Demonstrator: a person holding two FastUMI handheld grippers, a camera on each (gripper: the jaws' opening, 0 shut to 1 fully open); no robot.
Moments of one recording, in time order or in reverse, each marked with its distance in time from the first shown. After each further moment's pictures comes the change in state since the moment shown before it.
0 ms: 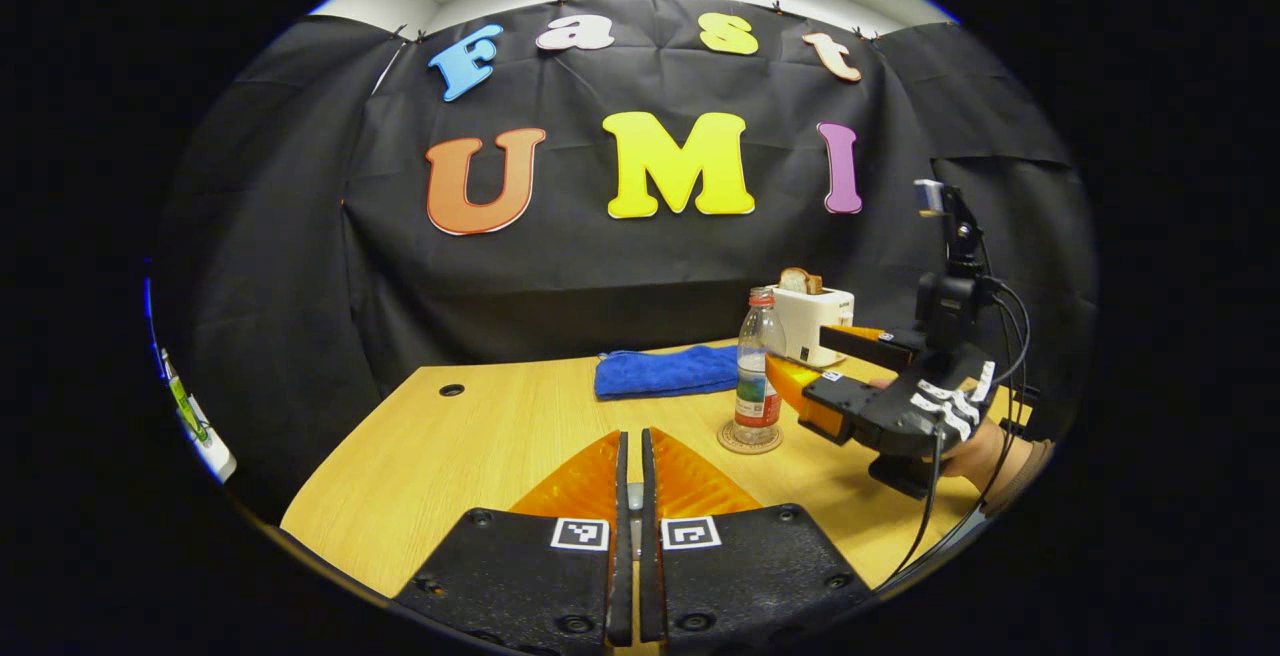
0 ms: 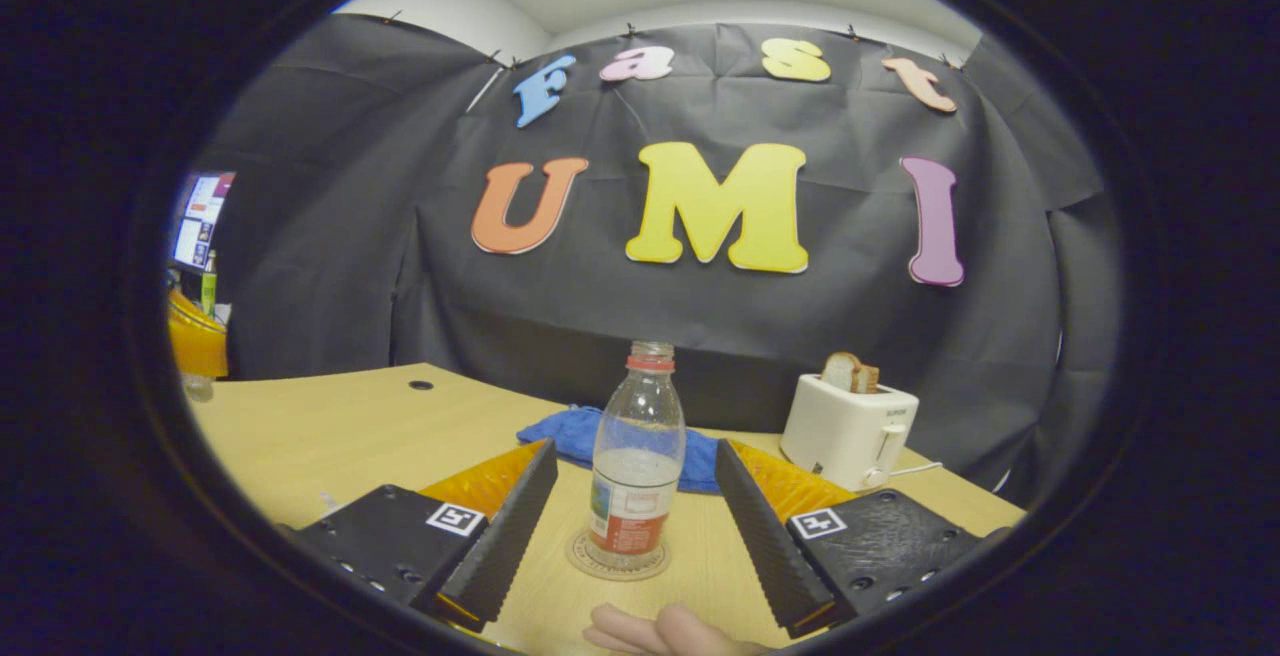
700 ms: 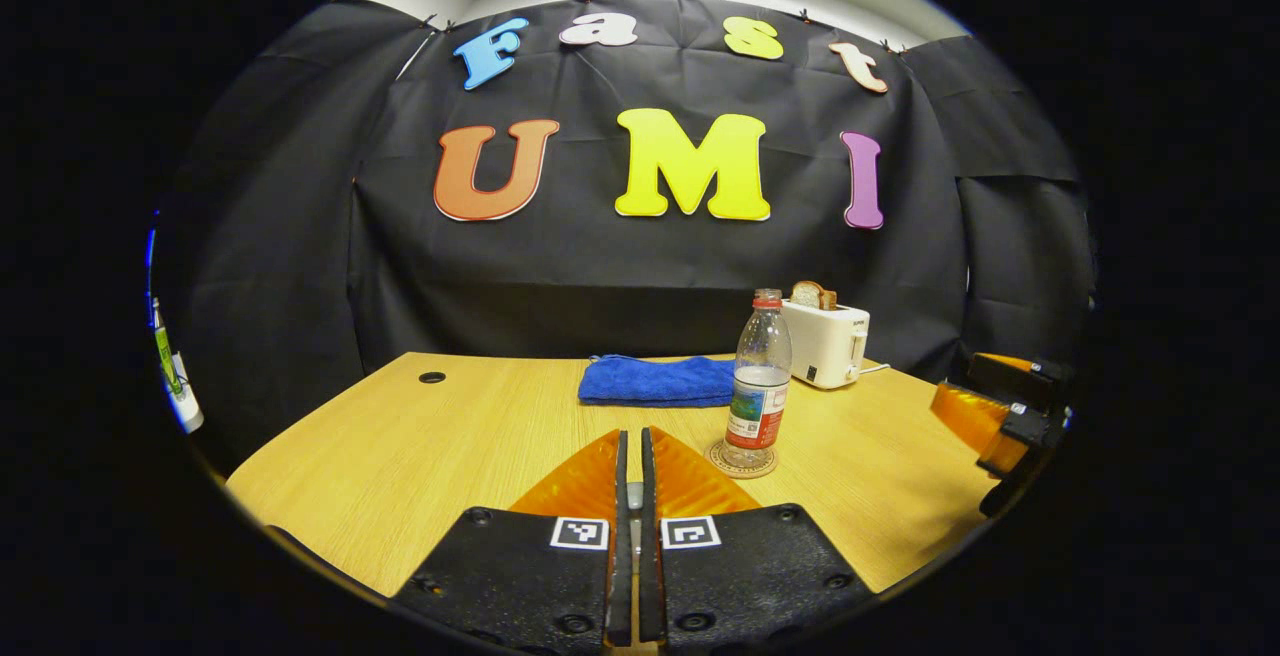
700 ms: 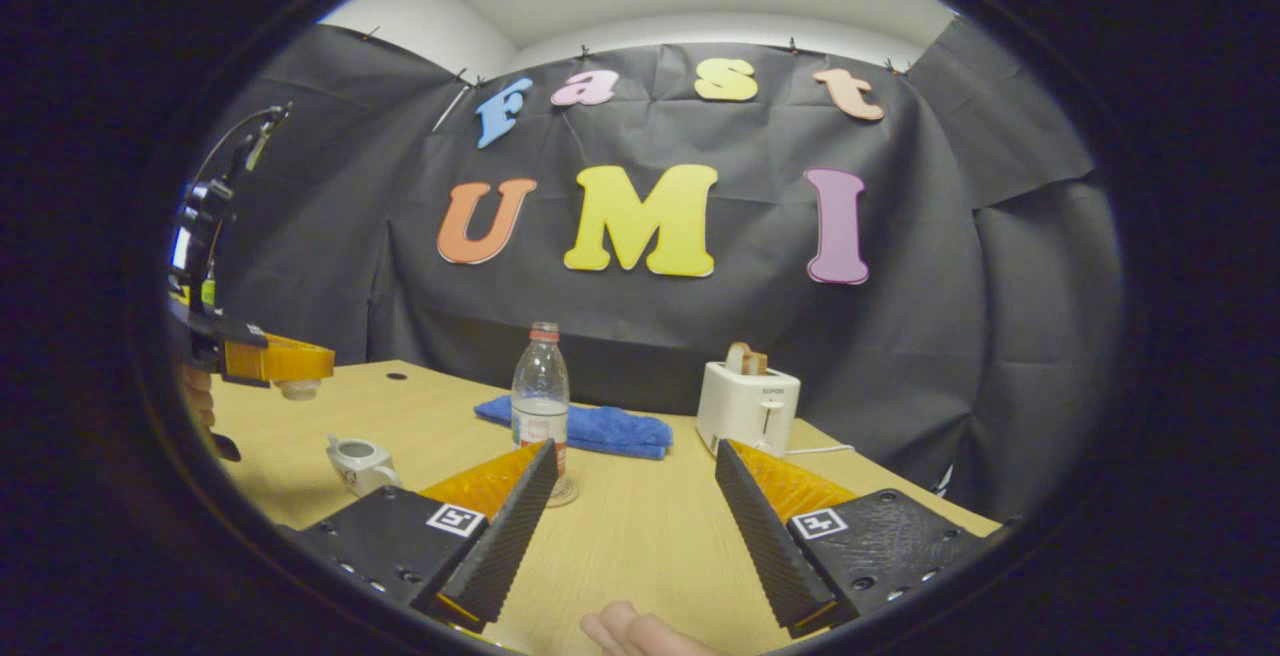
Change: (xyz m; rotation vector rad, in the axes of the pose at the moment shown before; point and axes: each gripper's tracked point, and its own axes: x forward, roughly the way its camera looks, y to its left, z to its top) left arm 0.052 -0.027 -0.027 -0.052 -0.034 0.043; right arm -0.131 -0.095 -0.017 0.068 -0.020 -0.095
